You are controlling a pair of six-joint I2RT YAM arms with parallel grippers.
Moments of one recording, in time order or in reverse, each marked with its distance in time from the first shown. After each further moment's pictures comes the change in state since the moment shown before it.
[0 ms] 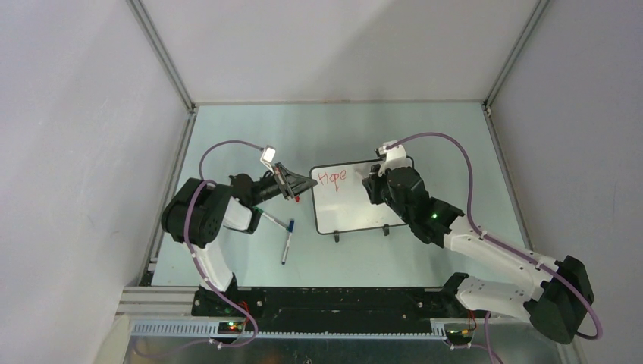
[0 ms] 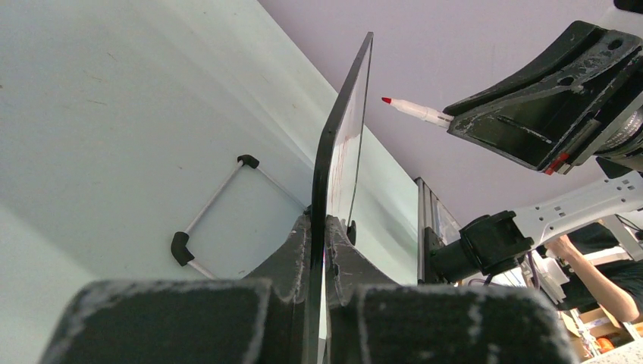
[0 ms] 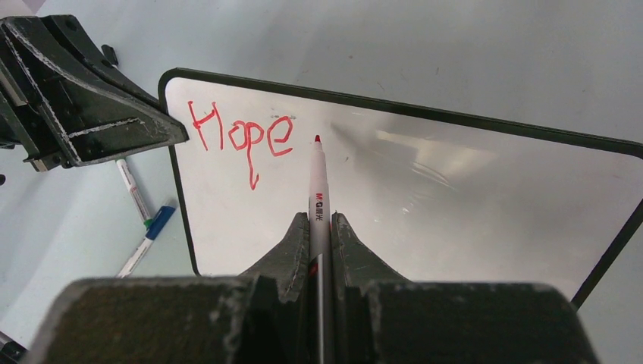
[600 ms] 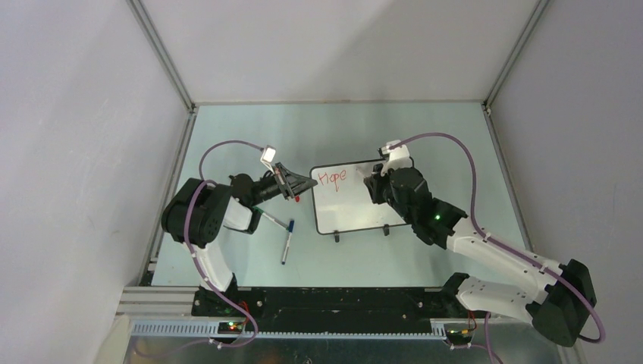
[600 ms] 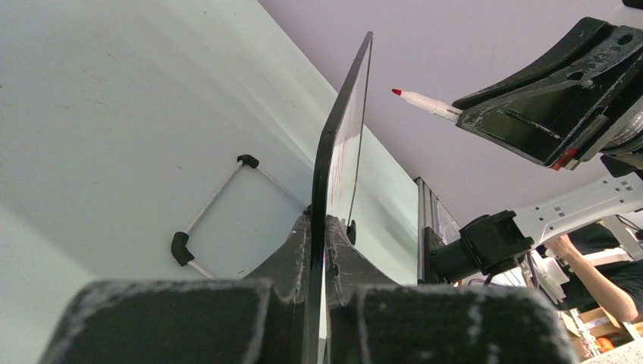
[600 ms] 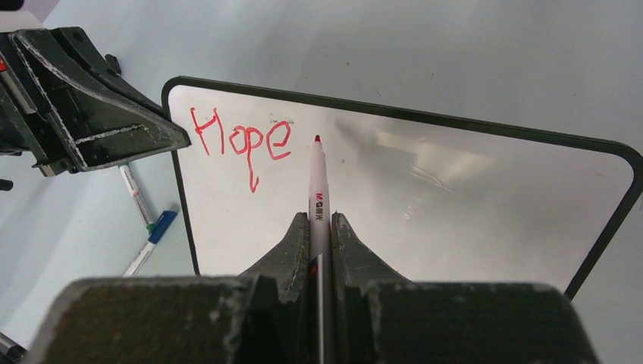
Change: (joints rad) left arm -0.001 0.000 0.000 0.000 0.000 0.000; right arm 0.000 -0.021 0.000 -0.002 0.011 0.002
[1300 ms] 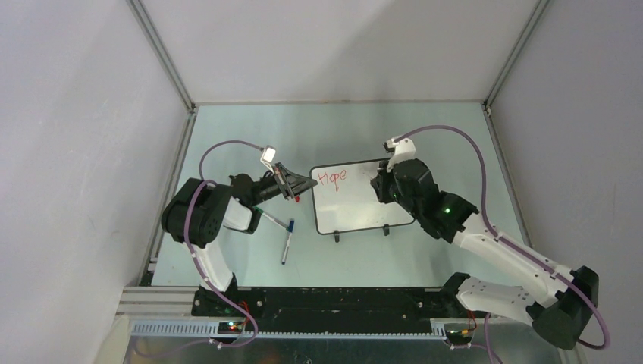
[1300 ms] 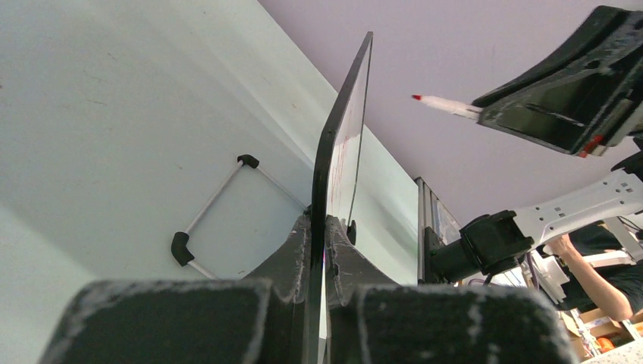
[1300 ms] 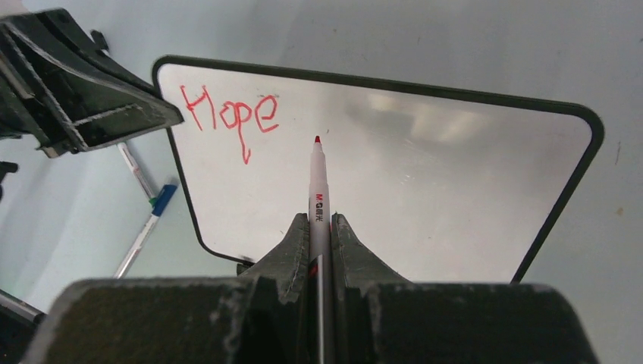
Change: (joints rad) left arm 0.000 0.000 0.000 0.000 -0.001 0.001; right arm -0.016 -0.035 0.129 -0.266 -0.010 0.051
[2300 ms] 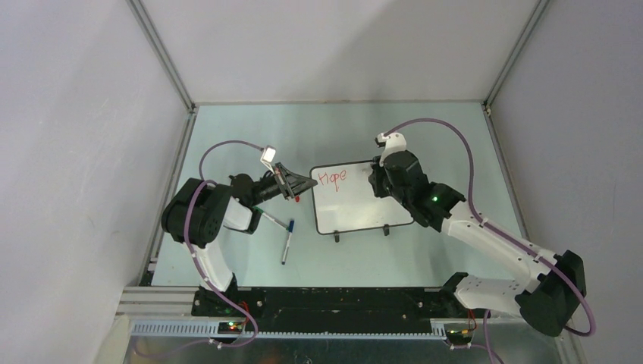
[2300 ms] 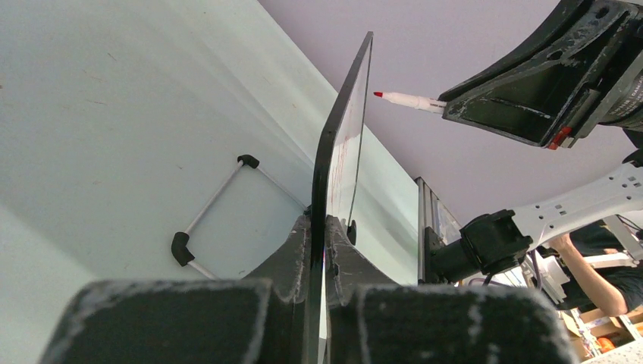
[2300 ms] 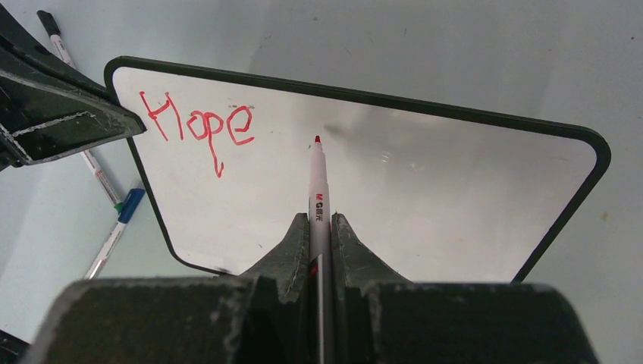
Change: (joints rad) left arm 0.000 0.000 0.000 0.000 0.000 0.001; right arm -0.042 0.130 0.051 -0.001 -0.023 -0.039
